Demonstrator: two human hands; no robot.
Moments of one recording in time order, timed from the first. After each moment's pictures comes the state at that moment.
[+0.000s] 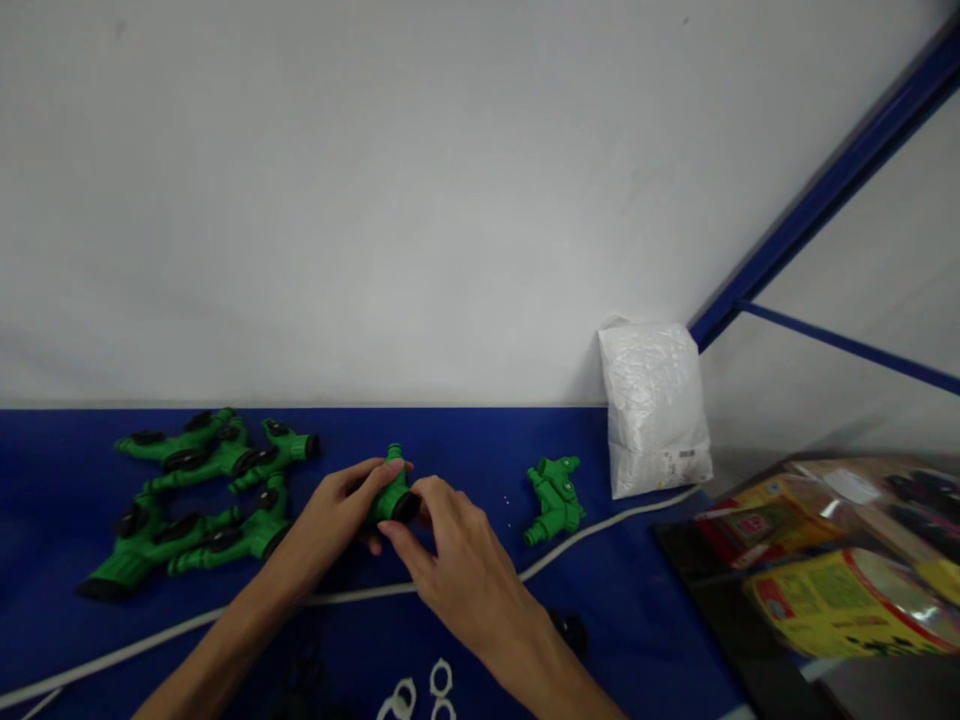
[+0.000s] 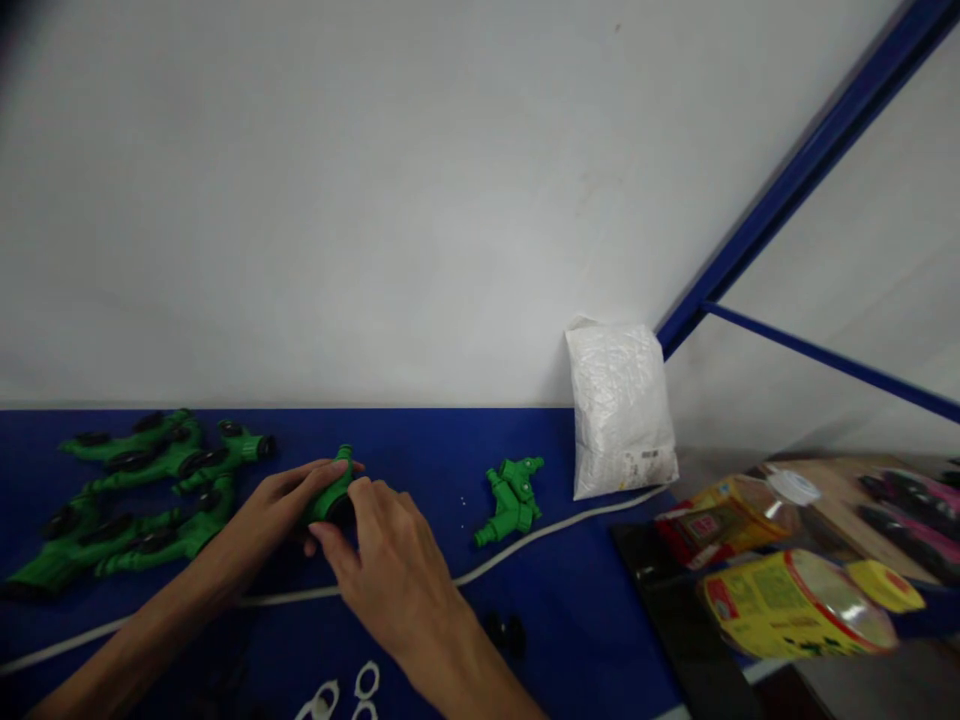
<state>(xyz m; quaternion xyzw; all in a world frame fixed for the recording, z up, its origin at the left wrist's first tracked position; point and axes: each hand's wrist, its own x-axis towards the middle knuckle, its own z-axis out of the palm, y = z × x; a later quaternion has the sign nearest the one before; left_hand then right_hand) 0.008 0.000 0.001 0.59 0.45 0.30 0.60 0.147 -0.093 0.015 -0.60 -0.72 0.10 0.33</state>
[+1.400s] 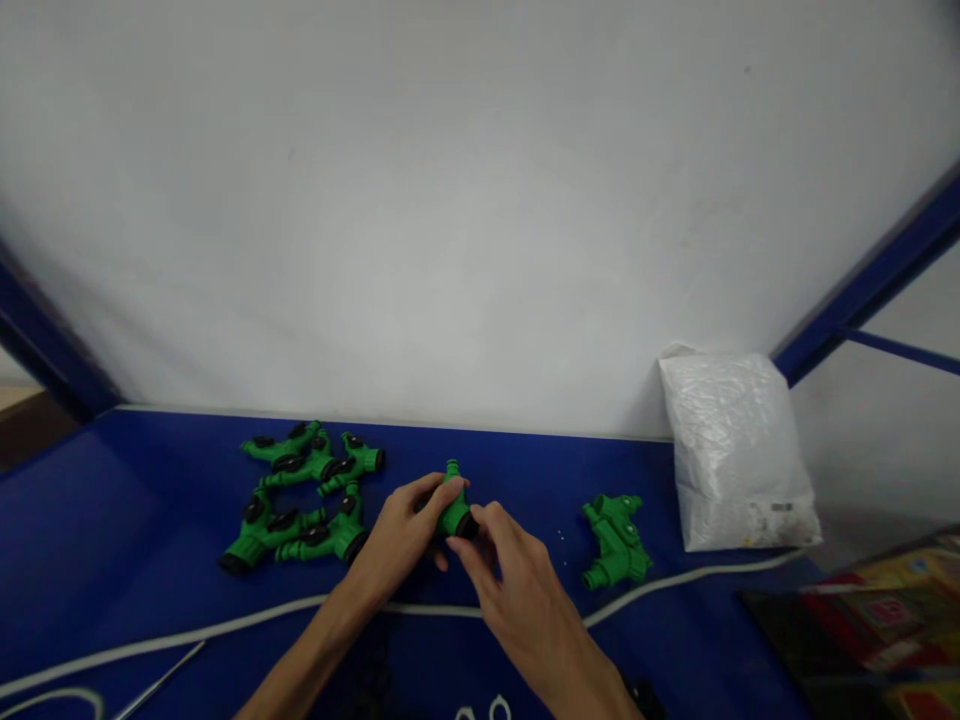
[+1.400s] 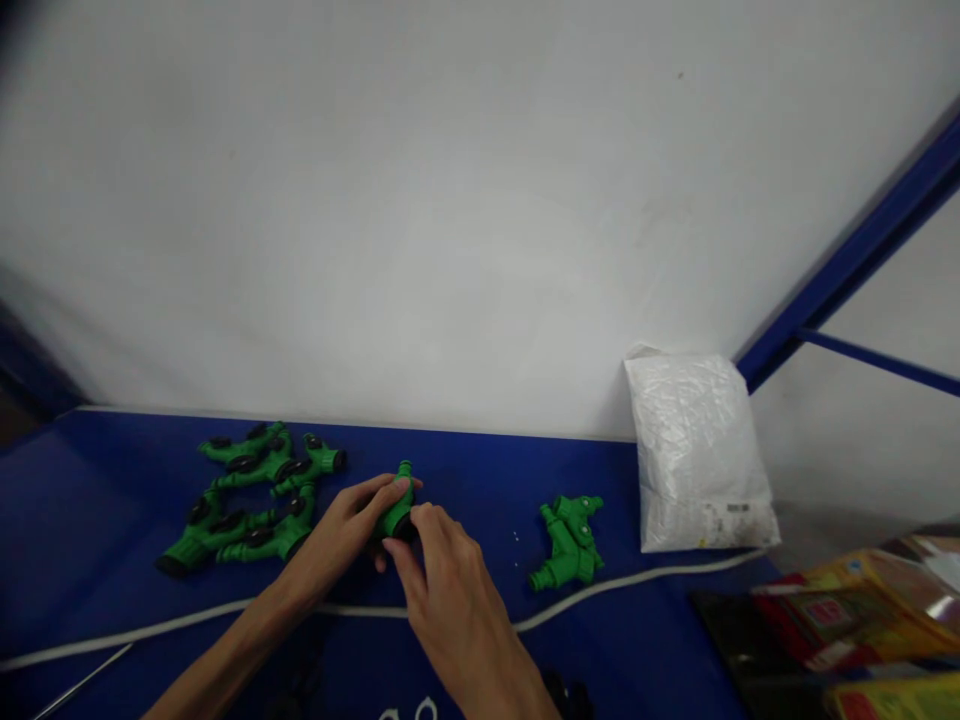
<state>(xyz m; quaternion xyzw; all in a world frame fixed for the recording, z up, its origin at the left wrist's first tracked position) 0.010 -0.006 0.002 0.59 0.41 0.34 0.60 0.145 -0.092 0.006 -0.57 -0.71 0.16 0.39</state>
